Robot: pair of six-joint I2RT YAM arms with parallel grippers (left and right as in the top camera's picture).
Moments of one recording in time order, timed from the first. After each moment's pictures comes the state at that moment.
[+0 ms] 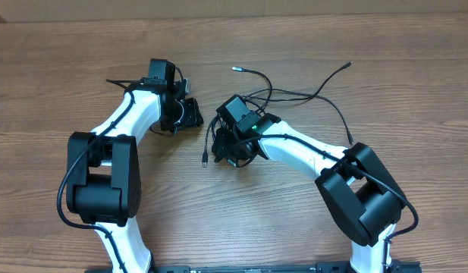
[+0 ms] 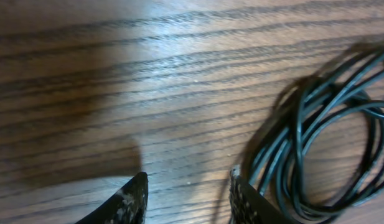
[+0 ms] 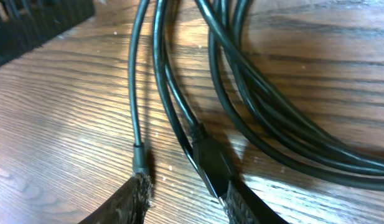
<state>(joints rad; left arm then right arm) -0.12 2.01 1.34 -0.65 0.35 -0.26 0.71 2.01 1.30 -0.46 -0.25 0.78</state>
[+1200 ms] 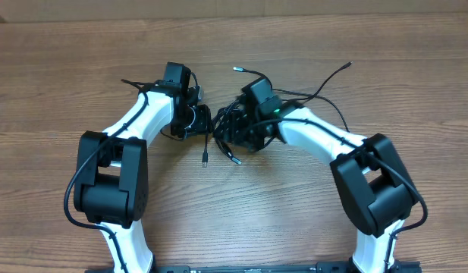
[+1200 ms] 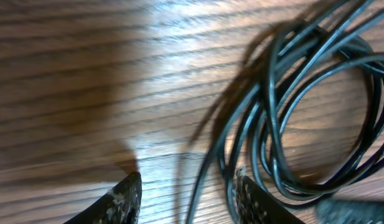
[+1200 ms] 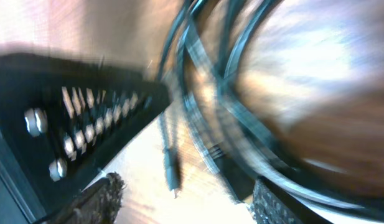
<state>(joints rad) -0.20 2.01 1.34 -0.71 0.32 -0.27 0.54 2.01 1.30 -0.41 -0.52 0.73</state>
